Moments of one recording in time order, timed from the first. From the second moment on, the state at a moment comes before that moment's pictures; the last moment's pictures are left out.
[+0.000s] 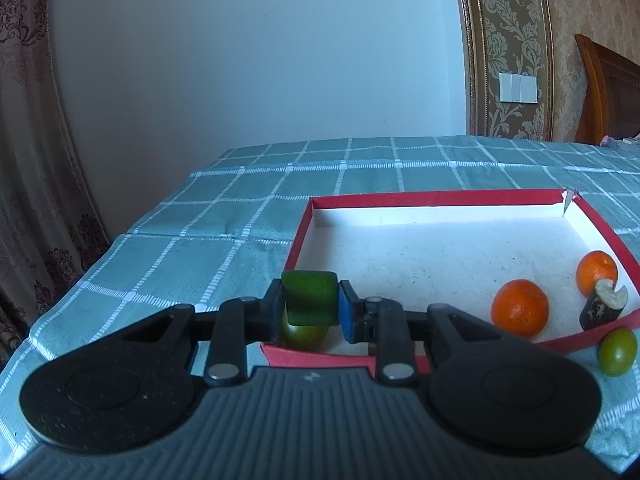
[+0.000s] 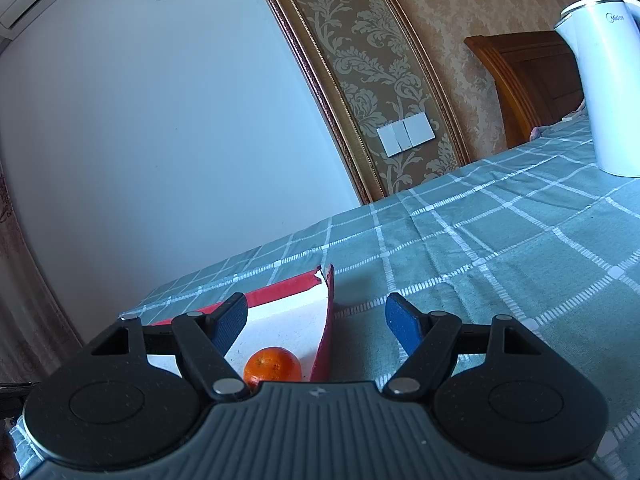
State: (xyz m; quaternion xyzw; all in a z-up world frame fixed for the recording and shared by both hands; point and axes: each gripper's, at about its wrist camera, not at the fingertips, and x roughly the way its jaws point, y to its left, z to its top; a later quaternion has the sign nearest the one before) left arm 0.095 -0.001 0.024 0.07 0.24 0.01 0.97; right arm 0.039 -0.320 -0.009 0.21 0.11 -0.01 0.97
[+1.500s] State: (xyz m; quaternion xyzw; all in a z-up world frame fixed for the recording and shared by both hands) left arm 0.049 0.032 -0.004 0.00 0.26 -0.02 0.96; right arm 0.037 -0.323 -0.007 0.22 0.10 -0.02 0.97
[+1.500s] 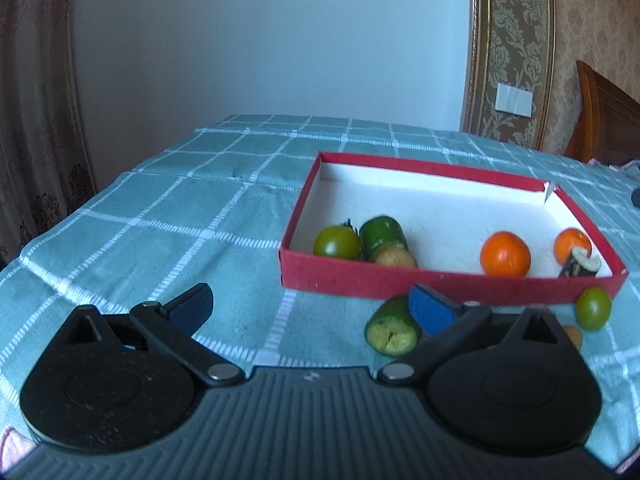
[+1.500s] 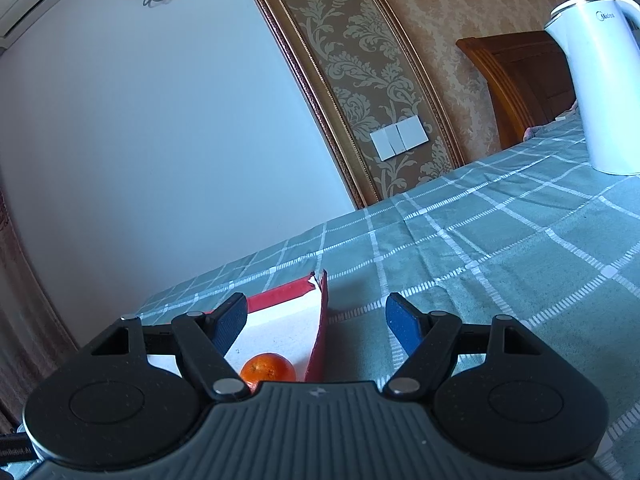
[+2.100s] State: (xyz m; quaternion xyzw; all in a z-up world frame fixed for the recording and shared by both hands) left arm 0.038 0.033 -0.002 -0.01 0.23 -0.01 0.97; right arm 0.028 -0.315 0.001 0.20 0.08 0.00 0.98
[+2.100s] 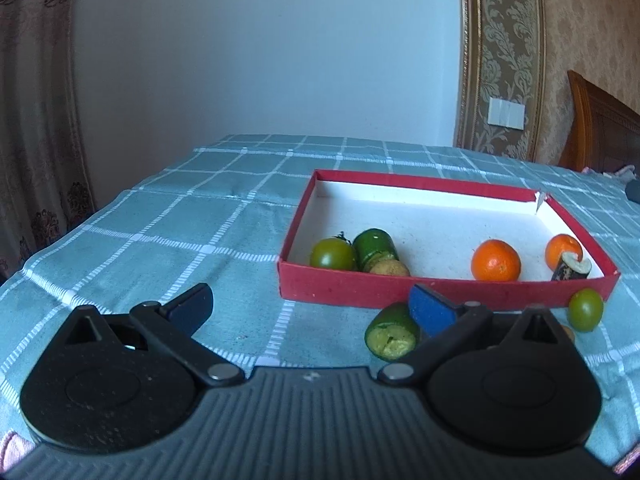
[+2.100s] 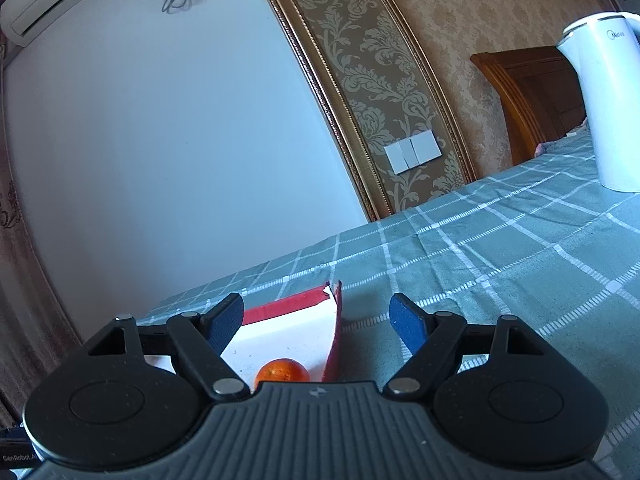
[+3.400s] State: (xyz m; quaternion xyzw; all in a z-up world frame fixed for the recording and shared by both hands) left arm 0.035 0.049 0.001 -0.05 0.21 0.01 0.98; right arm 0.035 -0.223 -0.012 0.00 0.29 0.08 0.95
